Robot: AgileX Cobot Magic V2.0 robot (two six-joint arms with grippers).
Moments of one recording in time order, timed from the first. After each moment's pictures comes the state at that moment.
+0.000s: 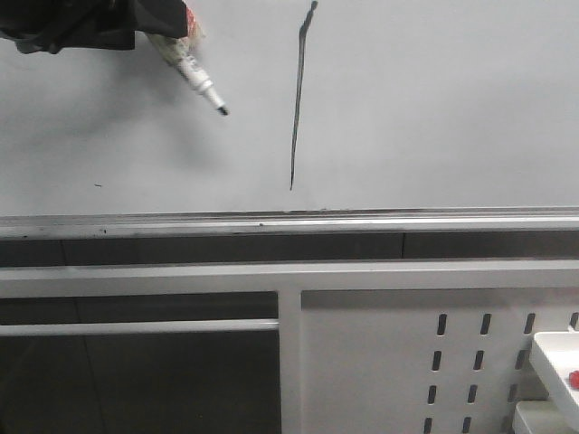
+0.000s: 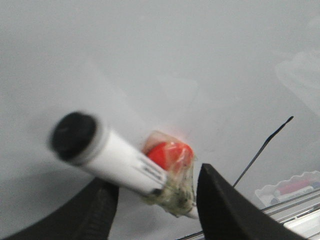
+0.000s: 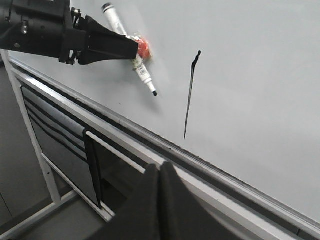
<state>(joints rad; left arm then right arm) -0.79 1.25 -0.71 -1.03 -0.32 0.68 1.07 0.43 -0.30 -1.31 0.37 1.34</state>
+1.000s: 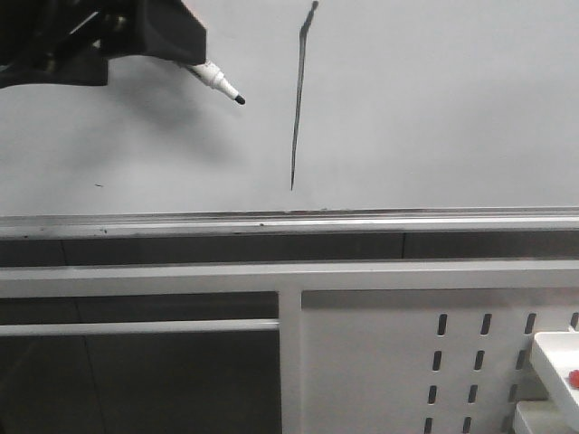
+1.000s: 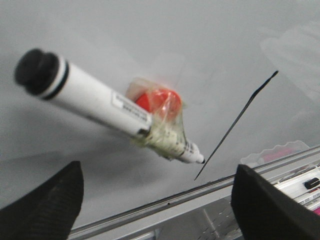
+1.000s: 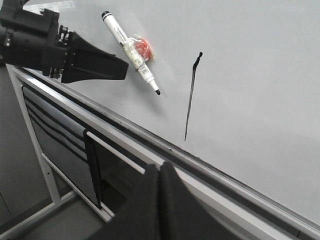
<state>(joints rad) -0.79 1.18 -0.63 -1.04 -0.24 0.68 1.07 0.43 -0.30 -1.31 0.37 1.33</state>
